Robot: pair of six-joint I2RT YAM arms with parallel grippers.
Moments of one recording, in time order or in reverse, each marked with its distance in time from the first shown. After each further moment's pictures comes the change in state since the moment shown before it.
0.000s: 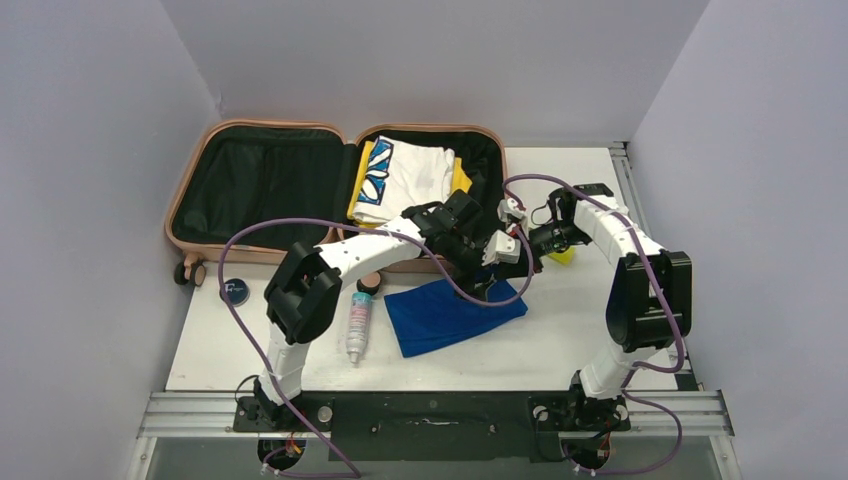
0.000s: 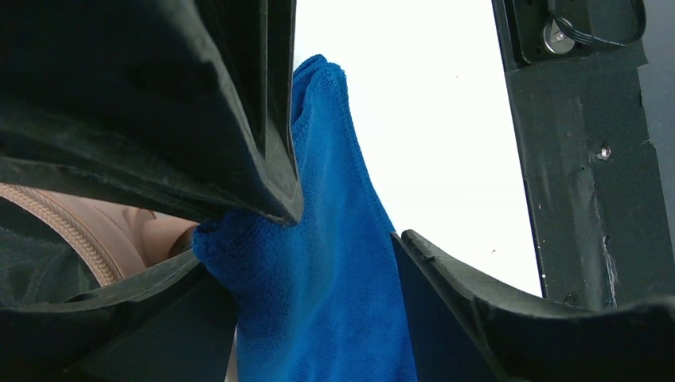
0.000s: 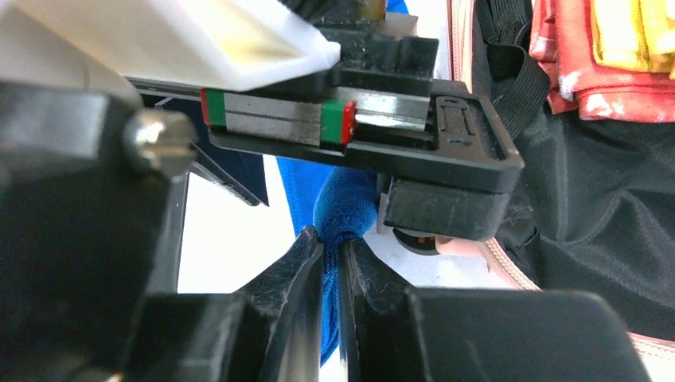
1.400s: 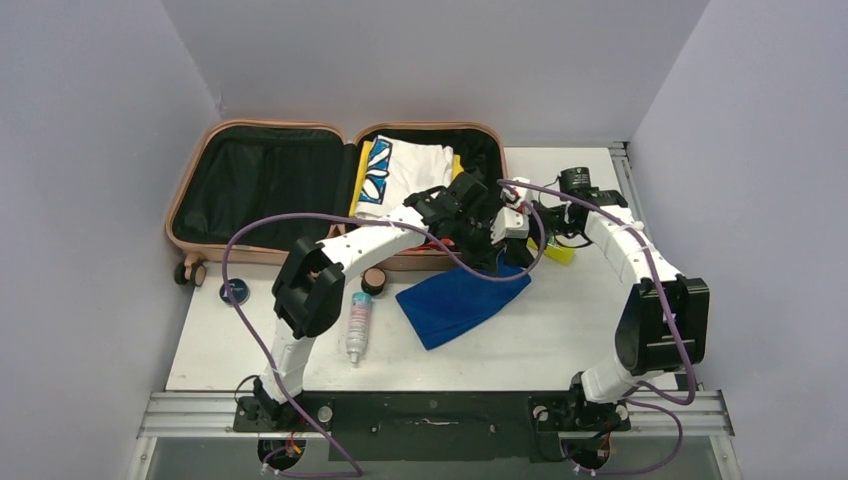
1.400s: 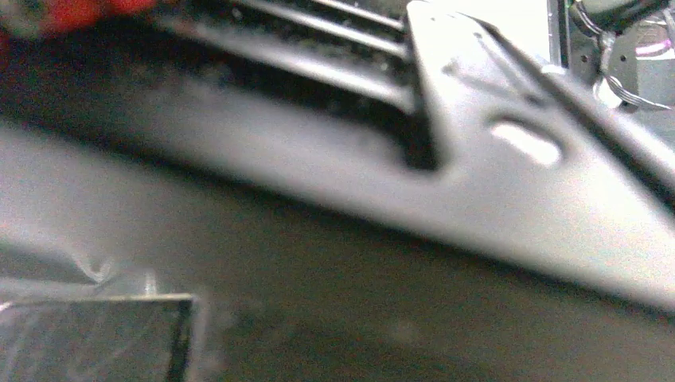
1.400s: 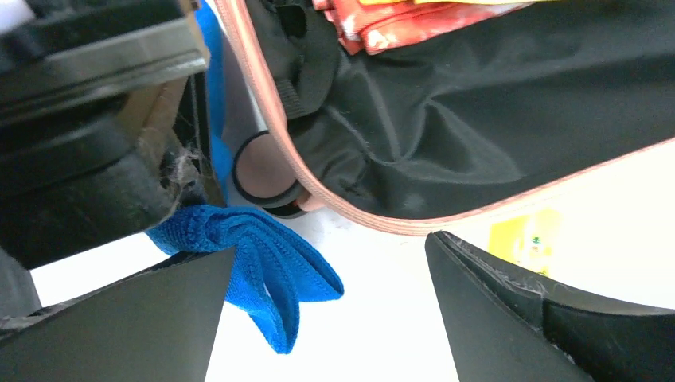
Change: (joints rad) left arm 0.032 0.059 0.158 -0.001 -0.060 -0.113; right arm -0.020 -0.147 -0.059 0.483 0.300 0.483
